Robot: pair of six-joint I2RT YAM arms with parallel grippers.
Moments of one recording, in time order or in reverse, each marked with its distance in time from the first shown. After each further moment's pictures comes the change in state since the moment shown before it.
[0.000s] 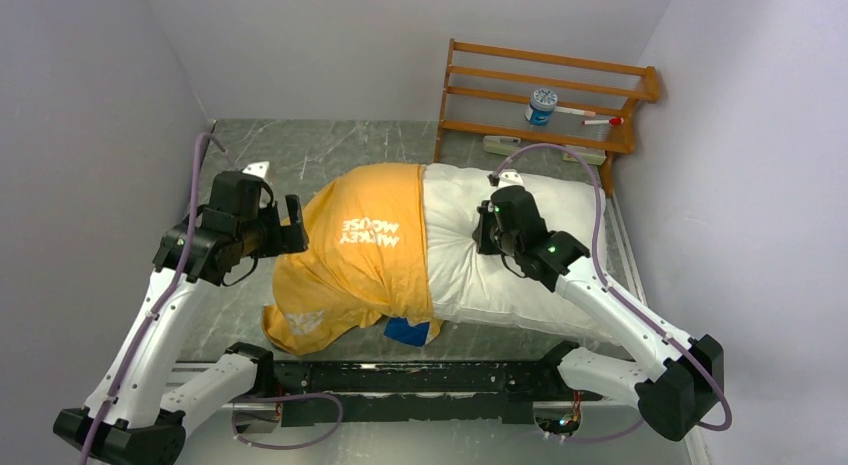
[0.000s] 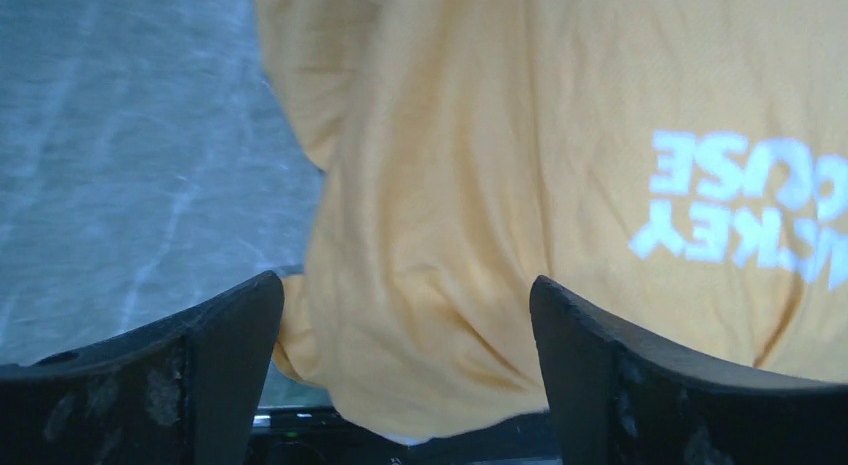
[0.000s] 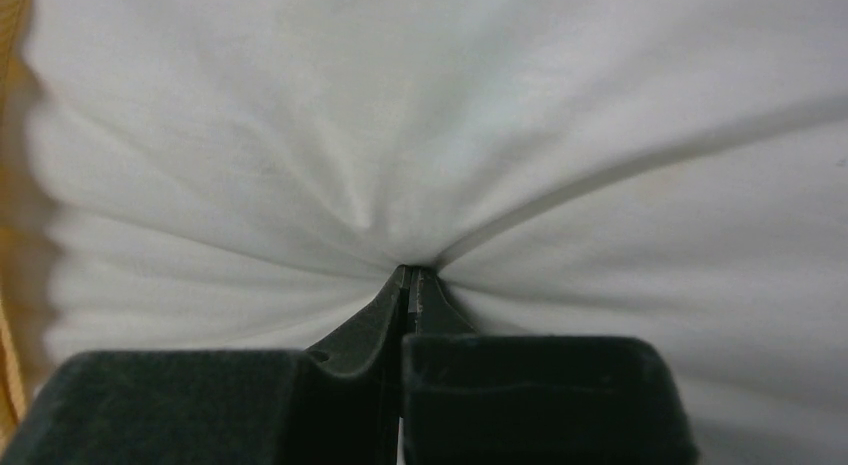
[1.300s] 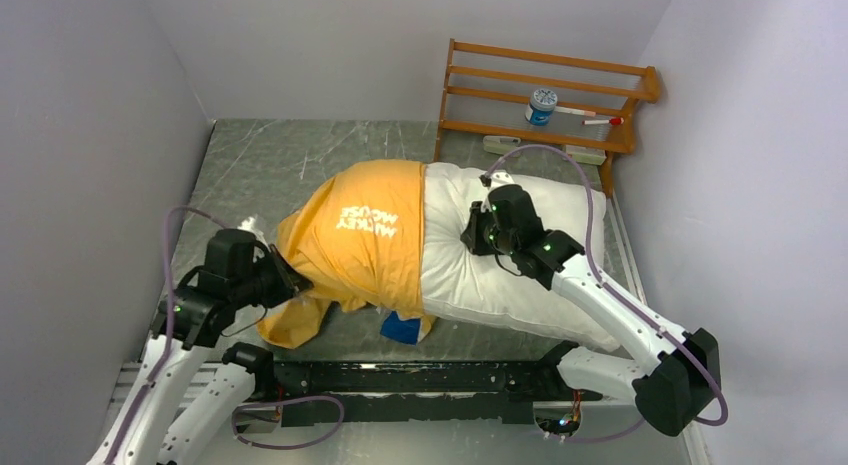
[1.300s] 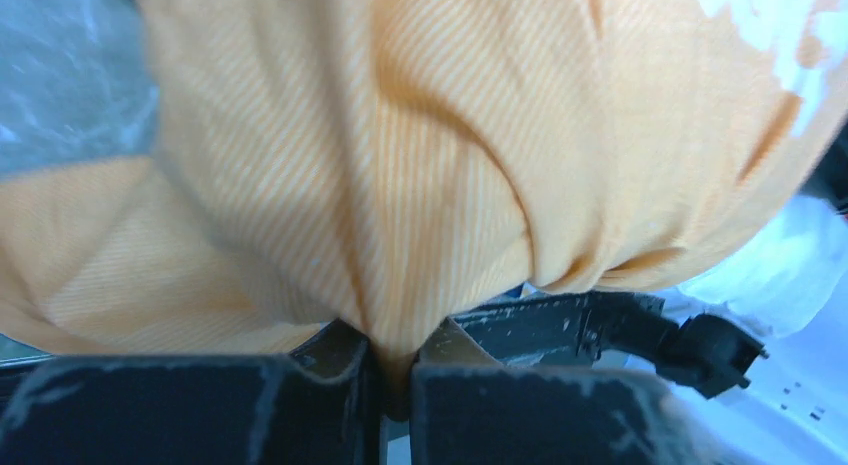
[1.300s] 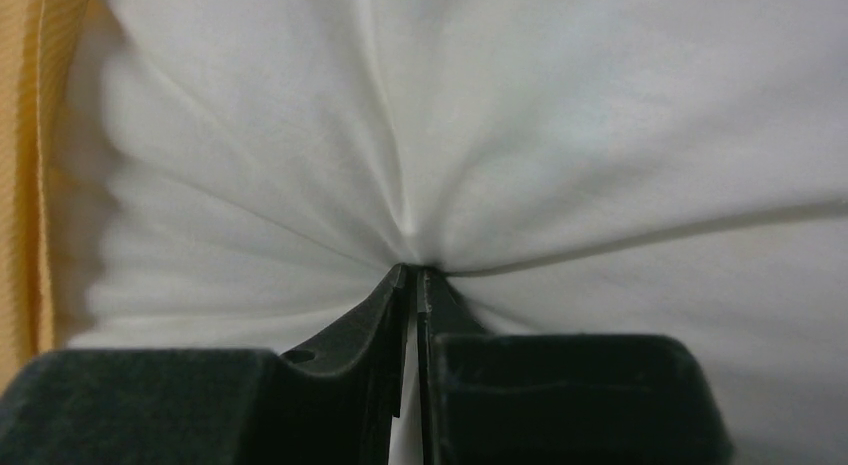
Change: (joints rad) left arm -0.006 -0.385 -0.446 0.097 0.355 -0.401; right arm -0.005 0.013 -0.029 0.053 -0.139 0.008
